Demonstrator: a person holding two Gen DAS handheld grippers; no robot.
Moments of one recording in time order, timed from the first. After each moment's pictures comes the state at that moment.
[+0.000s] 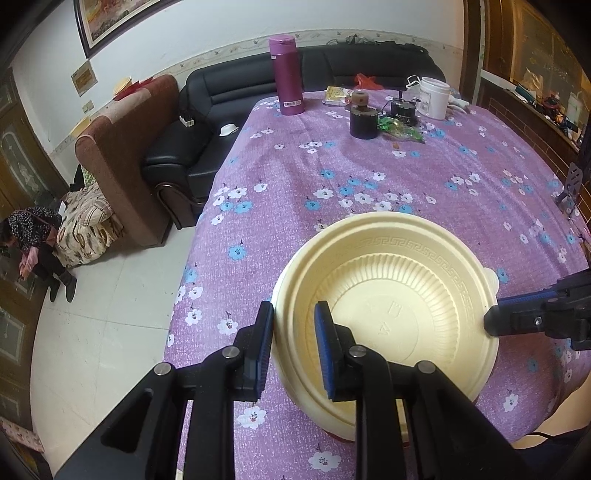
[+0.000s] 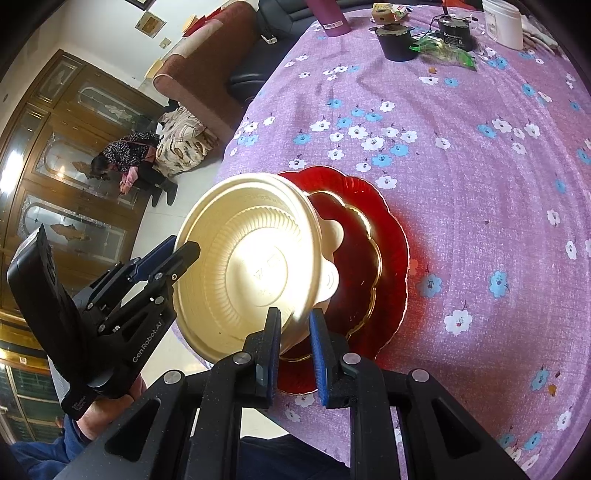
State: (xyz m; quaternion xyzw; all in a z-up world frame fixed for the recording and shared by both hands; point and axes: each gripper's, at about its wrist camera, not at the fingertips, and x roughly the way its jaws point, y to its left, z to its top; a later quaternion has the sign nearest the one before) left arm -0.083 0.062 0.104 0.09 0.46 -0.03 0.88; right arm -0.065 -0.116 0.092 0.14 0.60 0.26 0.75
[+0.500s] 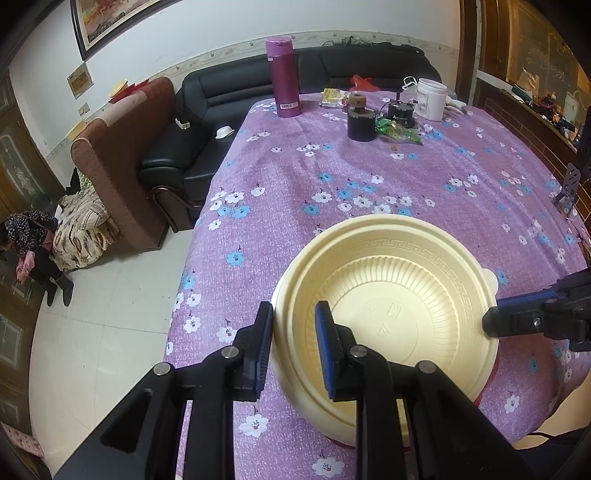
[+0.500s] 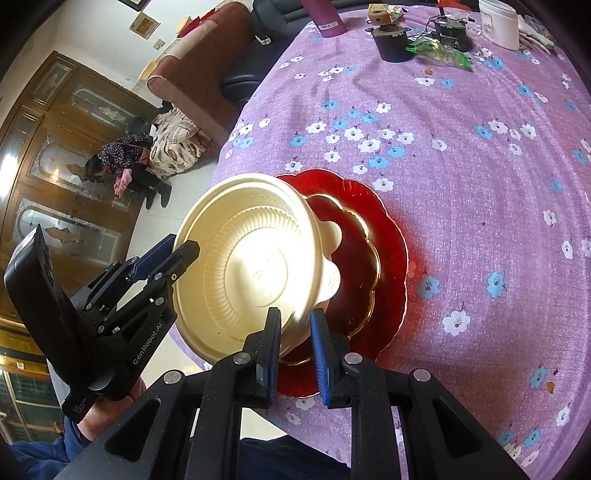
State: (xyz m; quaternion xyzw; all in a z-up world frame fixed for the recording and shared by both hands) left arm -0.079 0.063 0.105 0.09 0.45 -0.03 0.89; right arm -0.062 -0.111 0.095 0.14 0.60 0.25 0.75
